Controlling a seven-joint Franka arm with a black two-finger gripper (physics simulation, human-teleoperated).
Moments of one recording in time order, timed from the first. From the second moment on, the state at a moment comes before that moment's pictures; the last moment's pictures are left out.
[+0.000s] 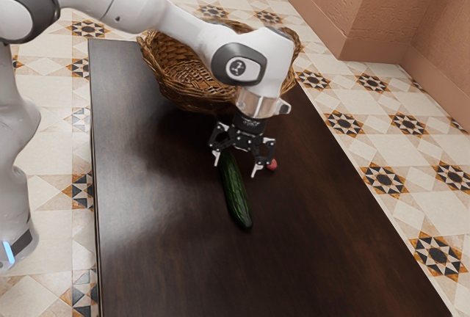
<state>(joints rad) -0.42 -0.04 0.33 -2.03 -0.22 1.87 -1.13</state>
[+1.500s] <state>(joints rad) -0.42 0.10 0.32 -1.99 -0.24 1.93 -1.06</state>
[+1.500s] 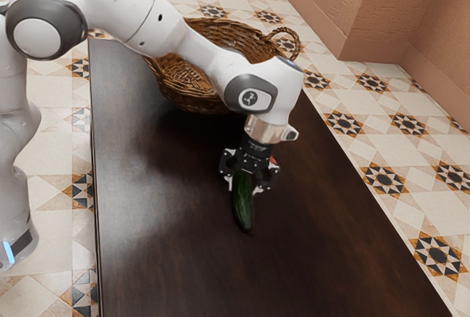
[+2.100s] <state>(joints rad) -0.43 -0.07 0.34 -1.78 -0.10 1.88 -1.05</state>
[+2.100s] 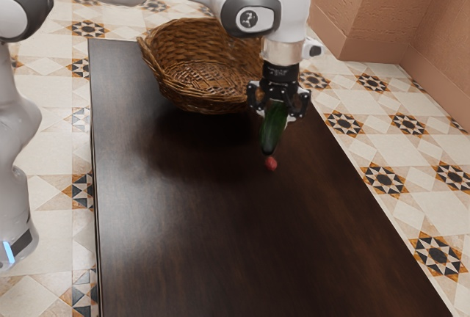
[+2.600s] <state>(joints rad) -0.03 -0.07 0.45 -1.74 -0.08 1.76 -1.02</state>
